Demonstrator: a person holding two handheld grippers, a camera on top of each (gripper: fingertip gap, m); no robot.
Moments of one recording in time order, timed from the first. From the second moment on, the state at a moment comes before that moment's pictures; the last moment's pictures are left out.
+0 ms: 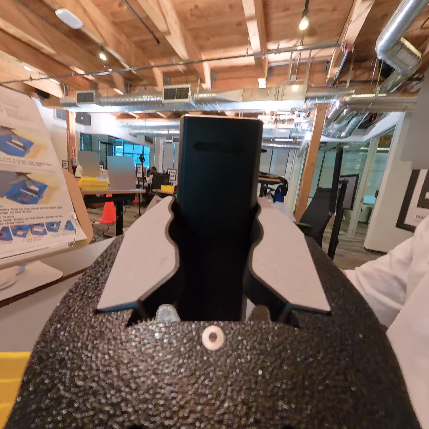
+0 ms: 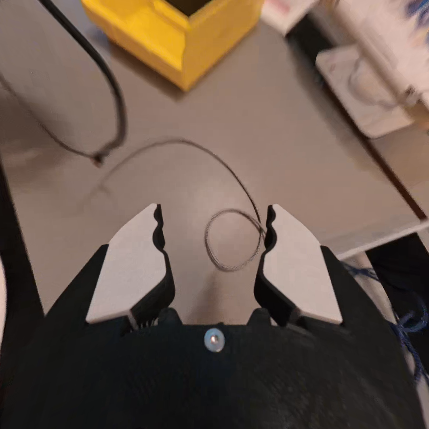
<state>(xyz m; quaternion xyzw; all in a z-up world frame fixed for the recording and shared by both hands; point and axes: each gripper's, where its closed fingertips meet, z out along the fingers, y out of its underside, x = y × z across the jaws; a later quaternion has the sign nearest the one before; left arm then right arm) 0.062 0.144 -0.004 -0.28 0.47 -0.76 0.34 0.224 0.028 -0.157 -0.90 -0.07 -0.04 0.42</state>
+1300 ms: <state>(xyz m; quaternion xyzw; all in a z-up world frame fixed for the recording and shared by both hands) 0.117 0.070 -0.073 -0.21 0.63 -0.69 0.27 0.110 0.065 -0.079 -0.70 -0.19 0.10 0.68</state>
